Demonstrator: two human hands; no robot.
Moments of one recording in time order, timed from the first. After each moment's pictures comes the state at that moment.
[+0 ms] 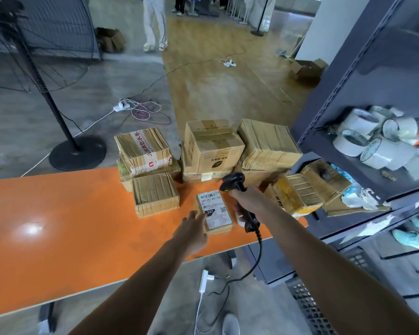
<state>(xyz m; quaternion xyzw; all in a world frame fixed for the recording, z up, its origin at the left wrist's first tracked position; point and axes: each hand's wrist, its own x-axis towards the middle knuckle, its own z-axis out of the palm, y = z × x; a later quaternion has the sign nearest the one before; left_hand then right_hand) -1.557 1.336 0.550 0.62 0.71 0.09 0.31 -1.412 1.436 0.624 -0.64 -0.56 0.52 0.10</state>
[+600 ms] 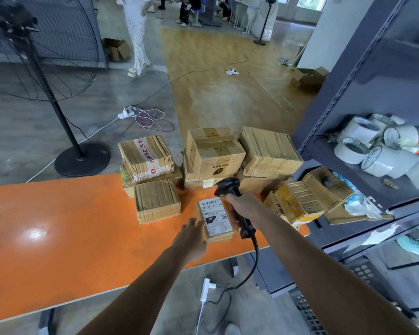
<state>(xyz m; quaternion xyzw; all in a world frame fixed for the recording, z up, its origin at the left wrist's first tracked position) -1.558 1.333 0.551 0.62 0.72 0.09 0.31 -1.422 1.436 0.628 -0.63 -0.55 0.54 0.09</state>
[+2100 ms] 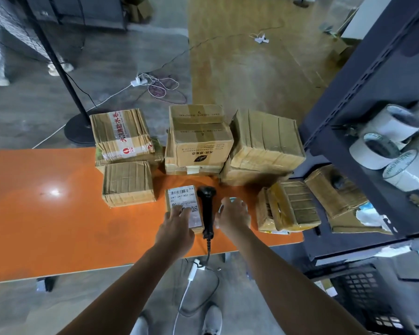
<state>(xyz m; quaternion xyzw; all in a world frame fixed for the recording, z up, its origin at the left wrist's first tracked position) -1.493 1.381 0.530 0.52 0.81 0.14 0.25 -1.373 1.497 0.508 -0.61 -0.77 0.19 -0.10</state>
